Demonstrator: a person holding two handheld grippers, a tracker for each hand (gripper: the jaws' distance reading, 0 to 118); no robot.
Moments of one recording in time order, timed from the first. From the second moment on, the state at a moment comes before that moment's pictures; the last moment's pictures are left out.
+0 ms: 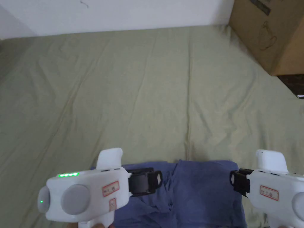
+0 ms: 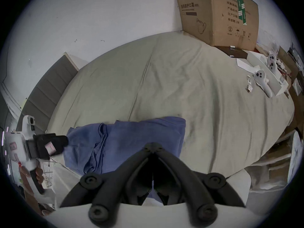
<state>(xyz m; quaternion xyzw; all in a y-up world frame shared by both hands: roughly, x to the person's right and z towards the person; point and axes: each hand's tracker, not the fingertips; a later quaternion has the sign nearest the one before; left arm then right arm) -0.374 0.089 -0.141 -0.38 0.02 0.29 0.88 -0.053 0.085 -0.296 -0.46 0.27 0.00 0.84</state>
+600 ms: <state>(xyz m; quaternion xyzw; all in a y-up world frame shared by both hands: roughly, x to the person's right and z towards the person) -0.326 0.021 -0.160 -0.47 -0.03 0.32 0.82 -0.054 0.079 -0.292 -0.47 0.30 -0.03 0.83</state>
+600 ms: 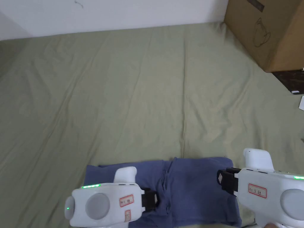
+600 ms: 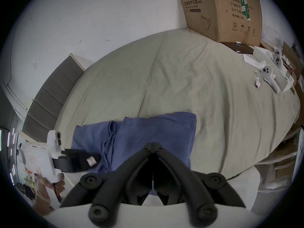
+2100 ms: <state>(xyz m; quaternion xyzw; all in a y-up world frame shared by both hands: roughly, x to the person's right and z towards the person) -0.514 -0.028 -0.073 -0.39 0.00 0.52 0.76 -0.109 0.091 -0.277 -0.48 0.32 0.01 0.82</state>
